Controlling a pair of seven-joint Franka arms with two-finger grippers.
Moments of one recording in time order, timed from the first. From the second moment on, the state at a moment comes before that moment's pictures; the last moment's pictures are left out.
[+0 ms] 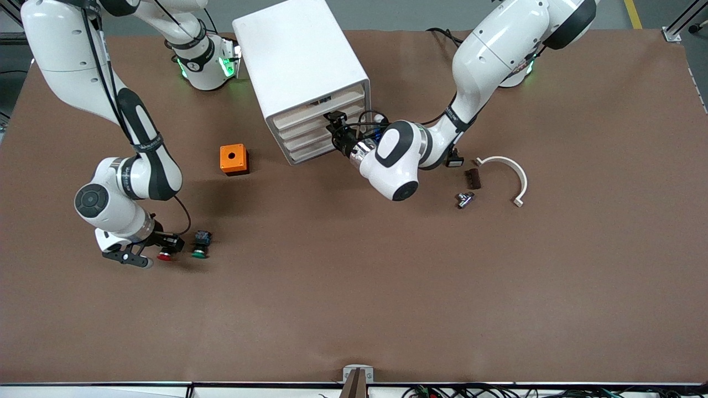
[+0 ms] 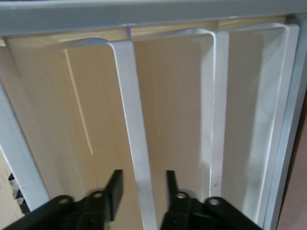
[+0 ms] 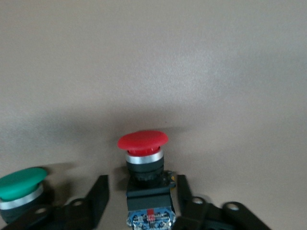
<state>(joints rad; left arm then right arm) -0.45 0.79 -0.39 -1.60 -0.96 1.84 -2.30 0.04 0.58 -0.09 -1.96 0.00 2.59 0.21</state>
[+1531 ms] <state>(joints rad) -0.22 0.80 -0.31 -1.37 -0.87 1.77 -2.25 0.52 0.15 -0.07 -1.79 0.11 1.91 1.22</state>
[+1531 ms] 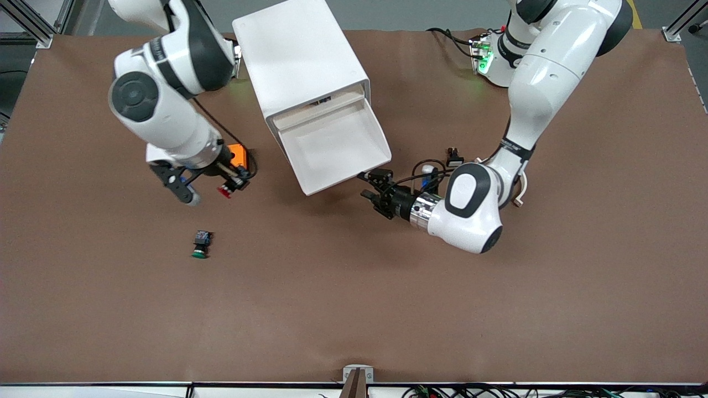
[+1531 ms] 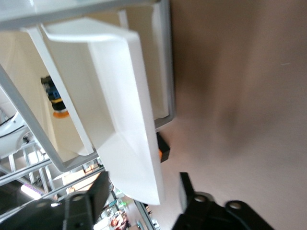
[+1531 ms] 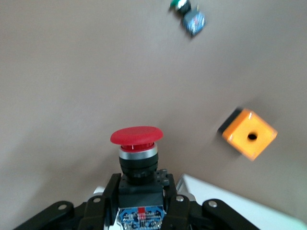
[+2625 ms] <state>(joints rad) -0.05 0.57 -0.31 -1.27 -0.18 1.69 -1.61 0.87 0.32 -0.07 -1.80 0.11 2.12 1.83</state>
